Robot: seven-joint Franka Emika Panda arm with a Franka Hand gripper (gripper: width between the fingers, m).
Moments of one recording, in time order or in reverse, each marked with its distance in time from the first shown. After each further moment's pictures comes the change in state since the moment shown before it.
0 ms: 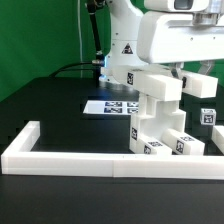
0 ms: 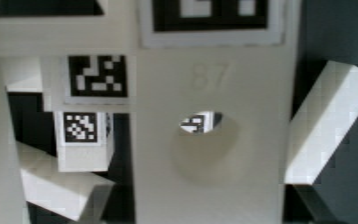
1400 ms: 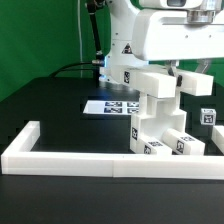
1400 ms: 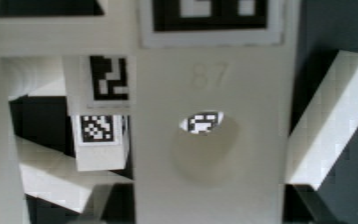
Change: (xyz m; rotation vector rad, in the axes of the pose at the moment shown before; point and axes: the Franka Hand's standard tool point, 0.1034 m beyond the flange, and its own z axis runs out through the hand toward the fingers) arm -0.001 0.005 -0.002 -0.010 0.026 0.047
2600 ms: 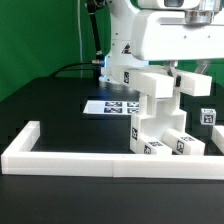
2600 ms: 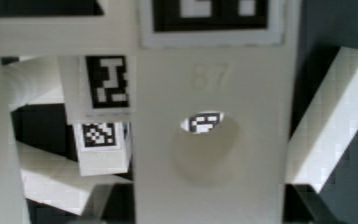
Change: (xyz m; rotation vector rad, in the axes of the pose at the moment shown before) arm -0.001 0.000 0.000 -0.001 0.006 0.032
